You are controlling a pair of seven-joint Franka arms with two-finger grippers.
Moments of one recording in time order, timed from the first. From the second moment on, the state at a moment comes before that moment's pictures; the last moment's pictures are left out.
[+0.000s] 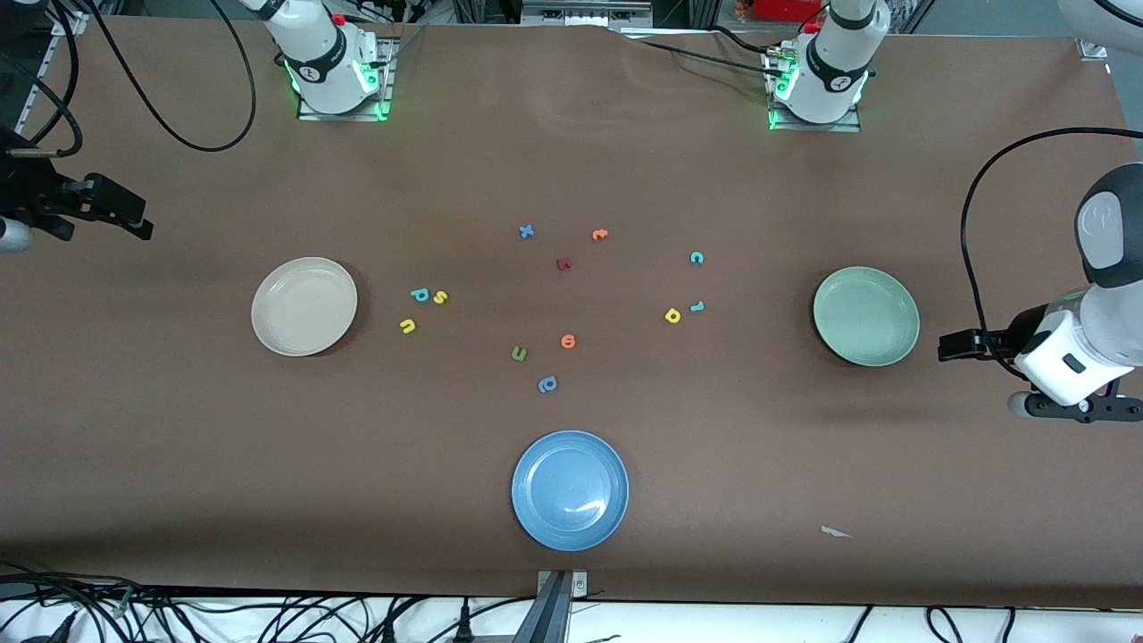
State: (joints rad) left arm 0.02 0.46 0.03 -1.34 0.00 1.68 0.07; right arm -0.03 0.04 0.01 -1.58 0.01 1.64 -0.03
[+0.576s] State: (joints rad) left arm 0.02 0.47 0.03 -1.34 0.00 1.68 0.07; right arm -0.03 0.02 0.00 -1.49 0.00 1.57 -0.03
